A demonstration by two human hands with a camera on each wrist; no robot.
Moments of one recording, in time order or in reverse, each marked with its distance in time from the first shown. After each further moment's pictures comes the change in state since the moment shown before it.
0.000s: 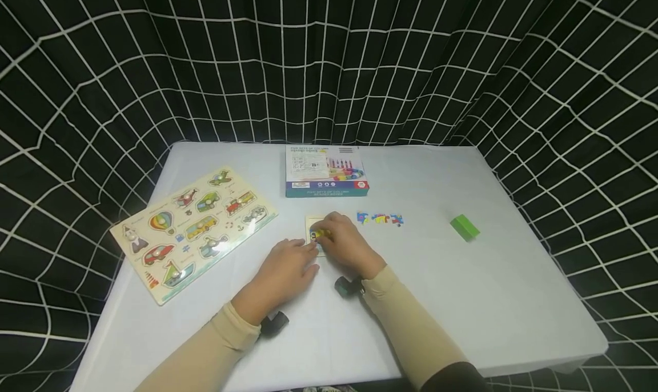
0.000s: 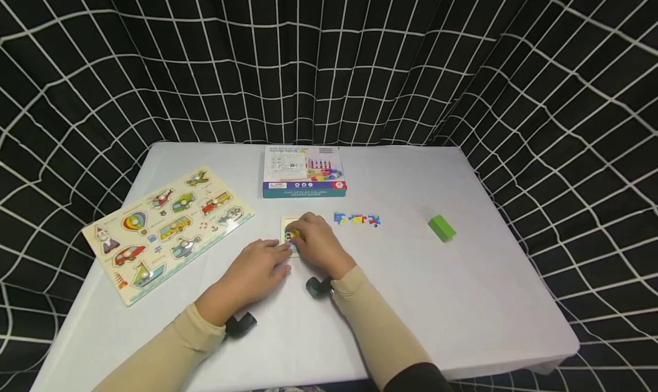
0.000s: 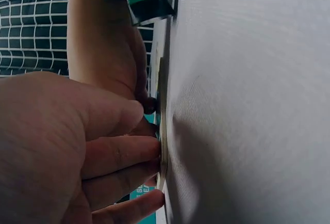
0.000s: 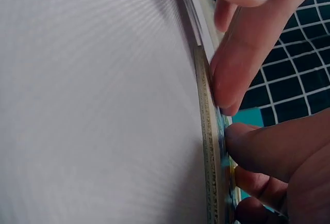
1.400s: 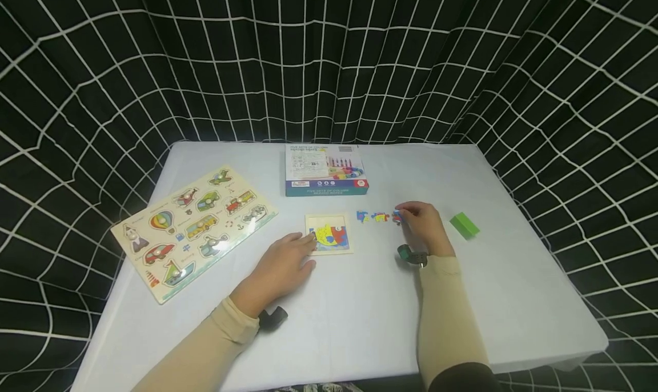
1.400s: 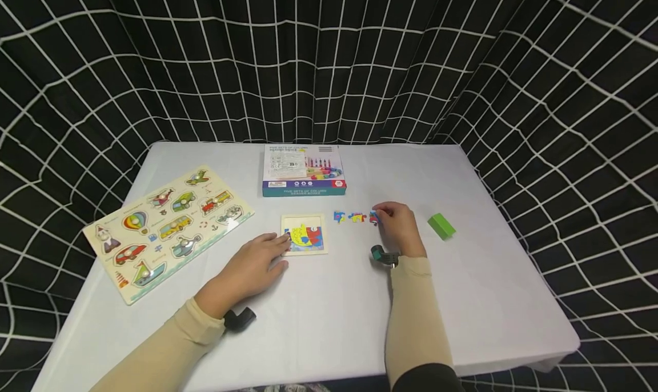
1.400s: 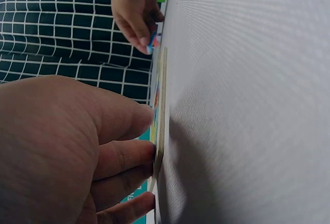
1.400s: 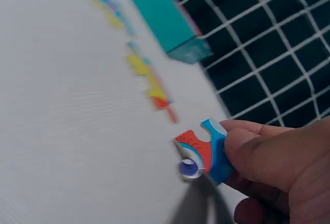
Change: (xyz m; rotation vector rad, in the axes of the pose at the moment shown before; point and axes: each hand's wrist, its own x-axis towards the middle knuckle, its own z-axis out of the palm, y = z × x) left_hand 0.002 -0.007 0.000 -0.107 -0.024 -0.047; right_hand -0.050 0.141 -0.100 0.216 0.208 0.478
